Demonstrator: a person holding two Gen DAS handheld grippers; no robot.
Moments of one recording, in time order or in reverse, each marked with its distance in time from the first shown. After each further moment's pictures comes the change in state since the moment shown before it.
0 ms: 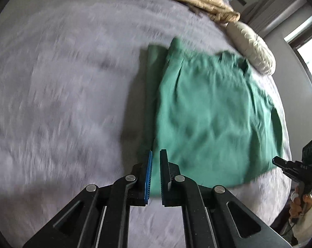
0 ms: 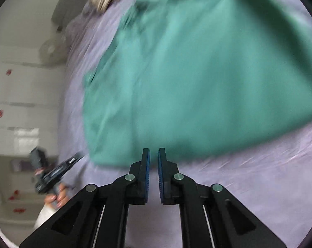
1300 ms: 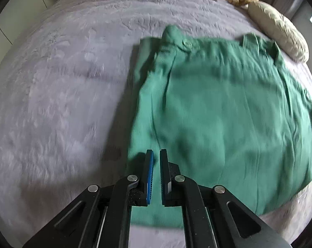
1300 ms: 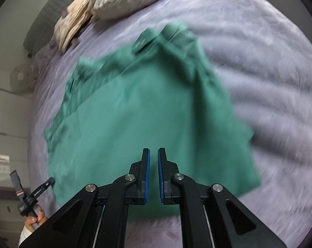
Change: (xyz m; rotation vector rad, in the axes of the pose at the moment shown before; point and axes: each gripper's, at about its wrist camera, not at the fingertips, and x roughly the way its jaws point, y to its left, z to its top) left arm 0.056 -0.070 0.011 0.024 0.062 0.323; right arm -0.026 -0.048 0.056 0.046 -0.081 -0.173
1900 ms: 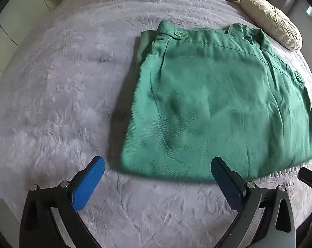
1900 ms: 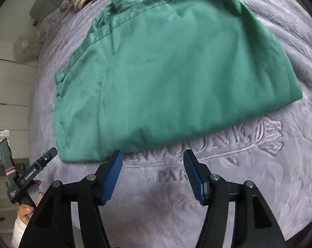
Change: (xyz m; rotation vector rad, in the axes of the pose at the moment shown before) left arm -0.053 -0.013 -0.059 0.010 0.016 0.027; right arm 0.015 0.065 -0.088 -0.079 0.172 -0.001
